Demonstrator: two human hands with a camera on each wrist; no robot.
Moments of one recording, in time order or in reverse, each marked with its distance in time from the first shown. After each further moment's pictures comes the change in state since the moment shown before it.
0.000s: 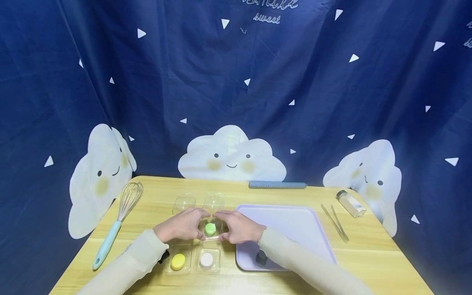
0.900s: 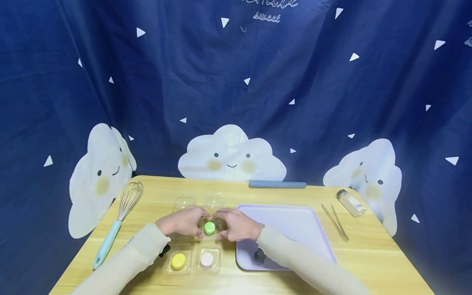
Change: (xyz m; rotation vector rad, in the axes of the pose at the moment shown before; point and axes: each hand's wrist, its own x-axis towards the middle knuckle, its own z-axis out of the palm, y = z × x) left_hand 0.007 0.002 -0.008 -0.012 -0.110 -0.039; right_hand 0.006 0.003 0.002 0.027 -0.023 0.048
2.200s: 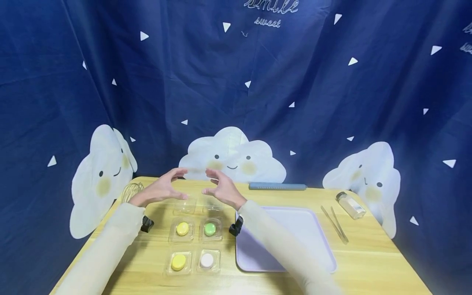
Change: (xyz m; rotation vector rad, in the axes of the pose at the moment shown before) left_hand -0.003 -0.082 -0.083 -0.397 0.312 0.119; right_hand 0.084 -0.007 -0.051 0.718 0.389 0.124
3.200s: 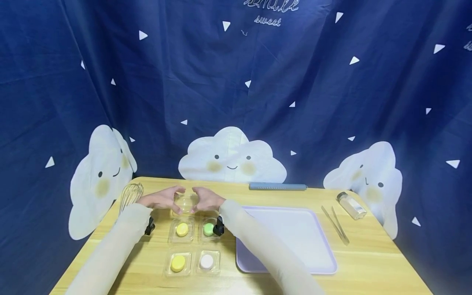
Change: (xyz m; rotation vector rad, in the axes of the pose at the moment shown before) left_hand 0.006 -0.044 0.018 0.081 -0.270 -0.208; right_hand 0.031 0.024 0.059 -0.459 -0.372 0.216
